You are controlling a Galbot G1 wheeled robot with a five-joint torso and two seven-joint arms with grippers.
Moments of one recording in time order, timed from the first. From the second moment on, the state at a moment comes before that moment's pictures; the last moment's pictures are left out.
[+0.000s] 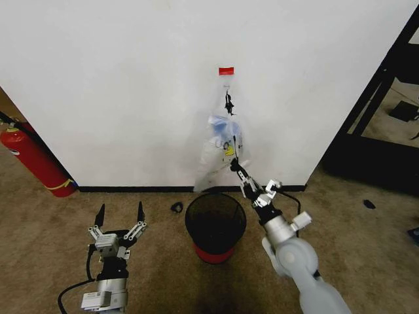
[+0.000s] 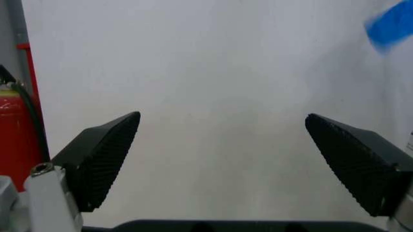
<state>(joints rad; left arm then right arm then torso) 1.70 -1.20 -0.42 -2.08 -0.10 -0.48 -0.40 -1.30 1.28 0.32 1.93 0.97 0.04 -0.34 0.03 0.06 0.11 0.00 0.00</state>
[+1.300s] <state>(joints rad) 1.66 -1.18 -0.39 -2.07 -0.13 -0.49 -0.39 -1.82 1.24 0.48 2.08 0.60 0.25 -0.61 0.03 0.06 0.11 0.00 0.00</state>
